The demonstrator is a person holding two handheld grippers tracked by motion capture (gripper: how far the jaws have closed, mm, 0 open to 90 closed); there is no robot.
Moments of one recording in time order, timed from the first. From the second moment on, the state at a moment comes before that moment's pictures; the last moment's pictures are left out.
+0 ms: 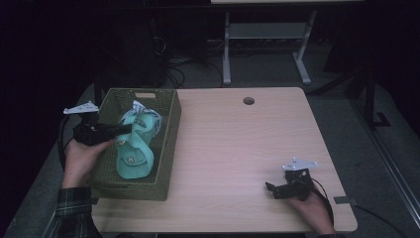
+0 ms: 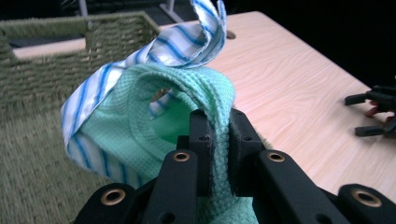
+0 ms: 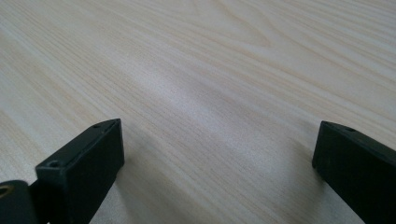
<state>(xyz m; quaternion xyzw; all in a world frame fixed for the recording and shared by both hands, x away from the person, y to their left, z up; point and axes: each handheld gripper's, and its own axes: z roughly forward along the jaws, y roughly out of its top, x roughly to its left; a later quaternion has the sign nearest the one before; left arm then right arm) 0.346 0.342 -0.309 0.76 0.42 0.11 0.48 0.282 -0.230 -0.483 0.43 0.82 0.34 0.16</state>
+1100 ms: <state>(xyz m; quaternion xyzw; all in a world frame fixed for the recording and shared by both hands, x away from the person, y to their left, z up) 0.347 0.292 -0.229 0.77 0.34 0.12 0.53 0.282 -0.230 -0.483 0.43 0.82 0.34 0.16</state>
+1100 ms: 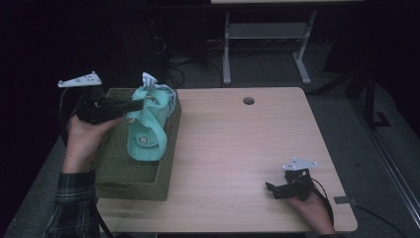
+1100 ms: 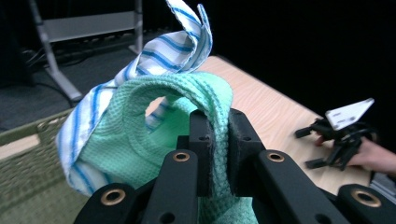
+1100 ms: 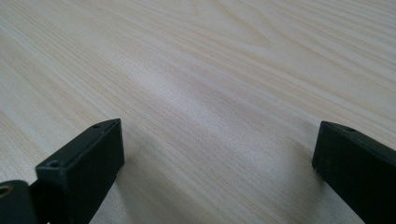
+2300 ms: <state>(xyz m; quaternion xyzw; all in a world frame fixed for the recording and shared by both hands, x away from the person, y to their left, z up) 0.357 0.191 -0.235 0.79 0.26 0.08 0.56 0.282 -0.230 -0.483 0.43 0.82 0.34 0.16</state>
